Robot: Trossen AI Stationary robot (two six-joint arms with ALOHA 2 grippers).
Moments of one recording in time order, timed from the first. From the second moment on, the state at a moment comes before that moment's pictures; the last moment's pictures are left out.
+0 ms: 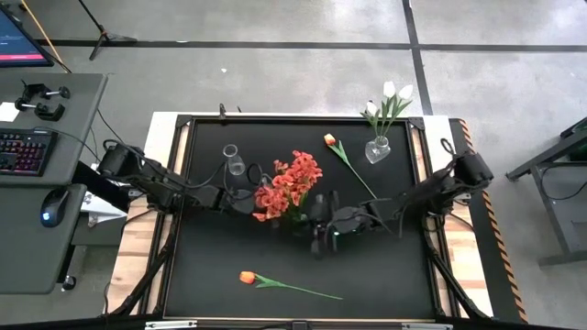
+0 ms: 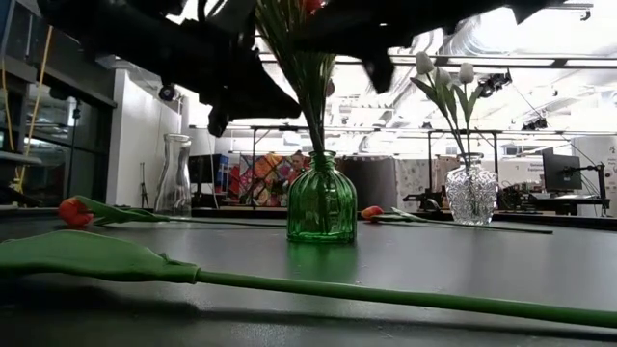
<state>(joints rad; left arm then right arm) -0.21 1.55 0.65 0.52 -0.39 -0.43 0.35 1.67 0.92 0.43 0.32 0.37</state>
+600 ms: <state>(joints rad) -0.21 1.56 0.65 0.51 -0.26 -0.41 0.38 1.76 1.09 0.14 0.67 0.40</state>
